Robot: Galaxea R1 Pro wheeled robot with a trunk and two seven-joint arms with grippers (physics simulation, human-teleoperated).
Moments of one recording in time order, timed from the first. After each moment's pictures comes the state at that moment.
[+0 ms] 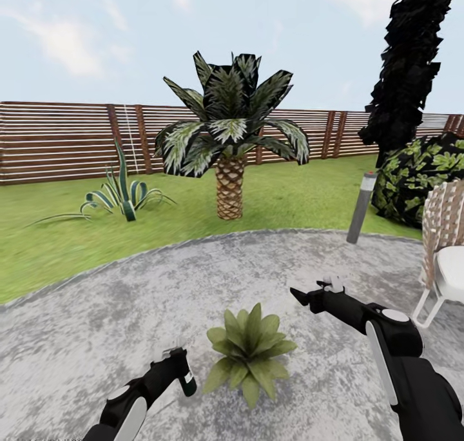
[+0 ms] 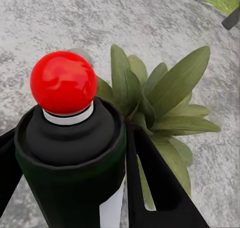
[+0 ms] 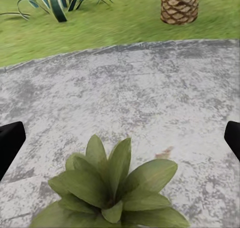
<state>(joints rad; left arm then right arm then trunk) -0.18 0.02 -0.18 -1.21 0.51 0.33 -0.03 -0.37 -0.08 -0.13 -1.61 0.06 0.71 0.58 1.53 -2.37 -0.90</state>
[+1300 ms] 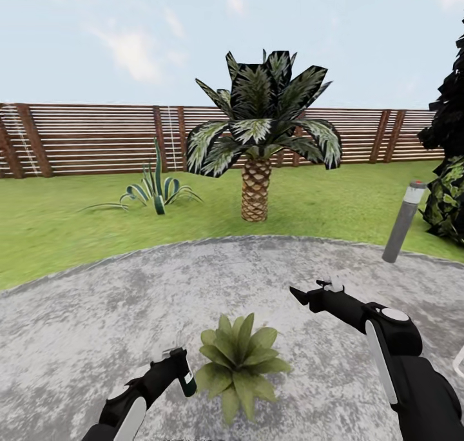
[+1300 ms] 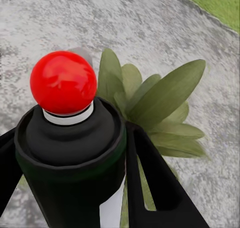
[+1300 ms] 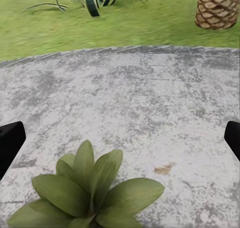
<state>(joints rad) -0.18 0.02 -0.18 -1.21 0.51 0.34 -0.04 -0.37 -0.08 -0.13 -1.61 0.06 0.71 0.58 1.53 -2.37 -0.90</state>
